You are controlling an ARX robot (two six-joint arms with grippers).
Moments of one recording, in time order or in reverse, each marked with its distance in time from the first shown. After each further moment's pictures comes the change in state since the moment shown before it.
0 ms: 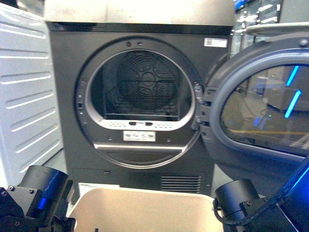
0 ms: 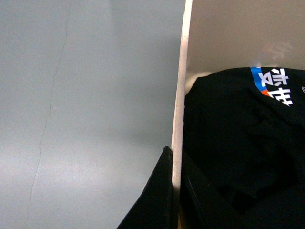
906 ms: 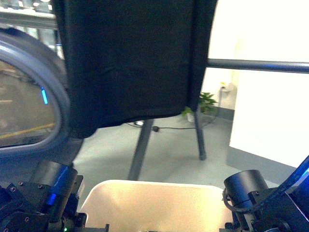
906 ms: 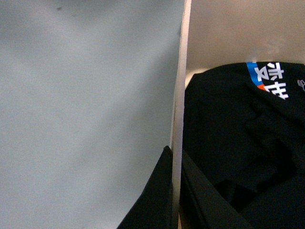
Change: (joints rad) left arm -0.018 -0.009 0.003 0.000 0.016 -0.001; right arm -0.021 -0.012 0.000 0.000 0.022 0.000
